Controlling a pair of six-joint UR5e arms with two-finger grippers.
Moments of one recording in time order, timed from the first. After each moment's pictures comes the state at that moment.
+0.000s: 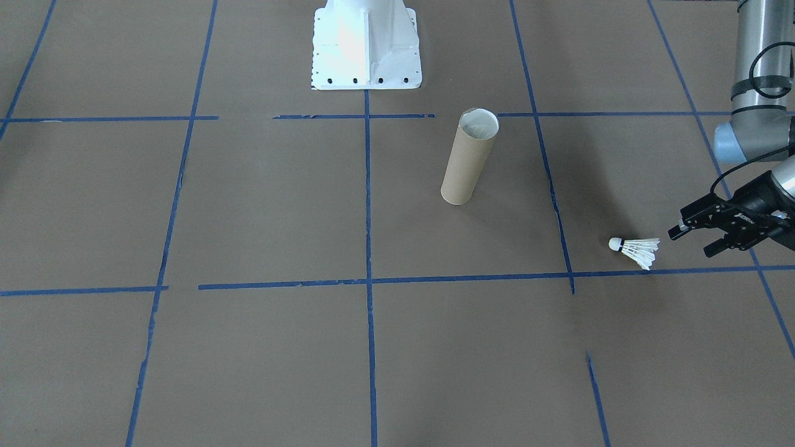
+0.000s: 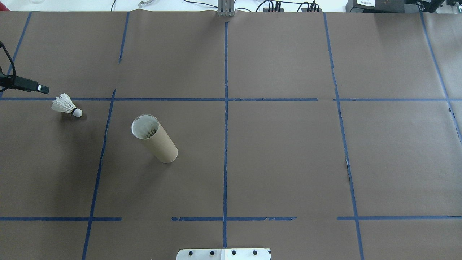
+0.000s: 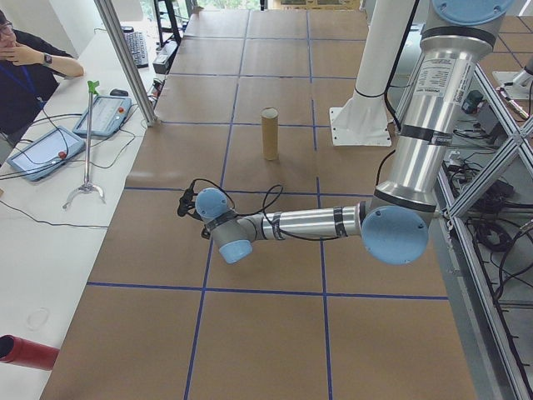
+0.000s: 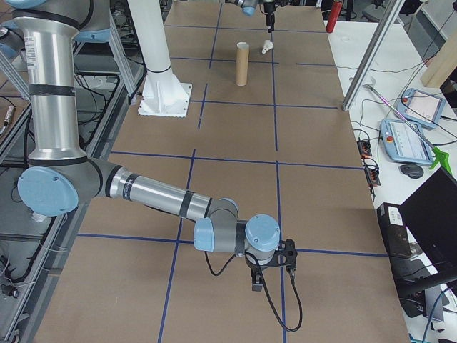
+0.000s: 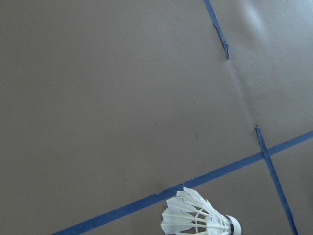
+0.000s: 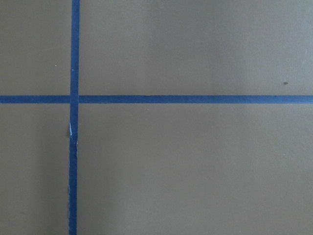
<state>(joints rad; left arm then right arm) -1.17 -1.78 -1.17 -2.78 -2.44 -0.79 1.62 -1.56 1.32 -1.31 2.33 -0.01</state>
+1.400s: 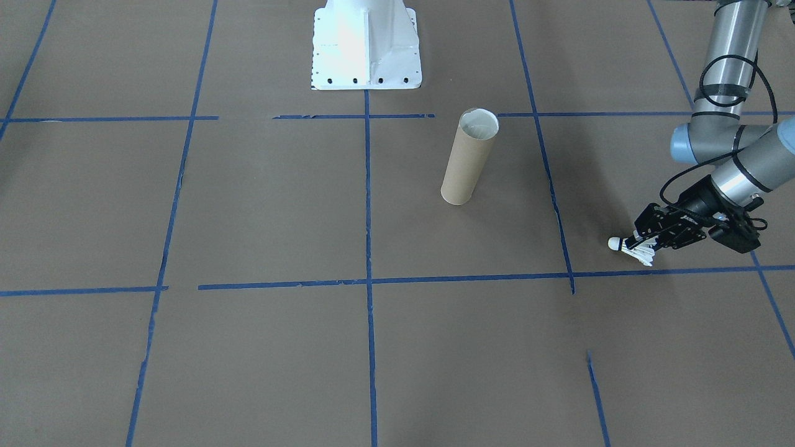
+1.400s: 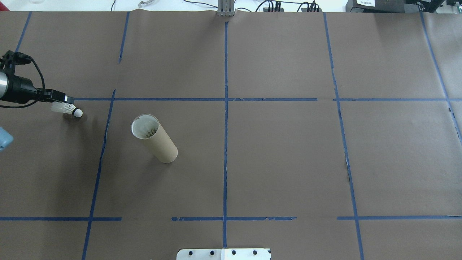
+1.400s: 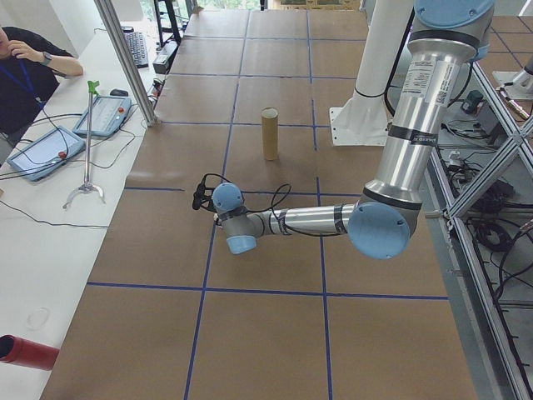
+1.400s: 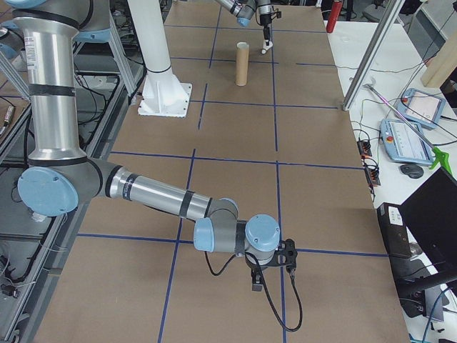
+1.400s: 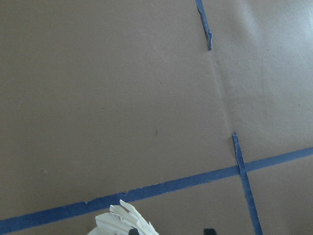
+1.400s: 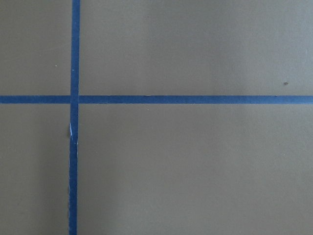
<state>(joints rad) -1.05 -1.79 -1.16 -2.90 -2.34 -0.97 1.62 -1.56 1.32 -1.31 2.33 -0.01</state>
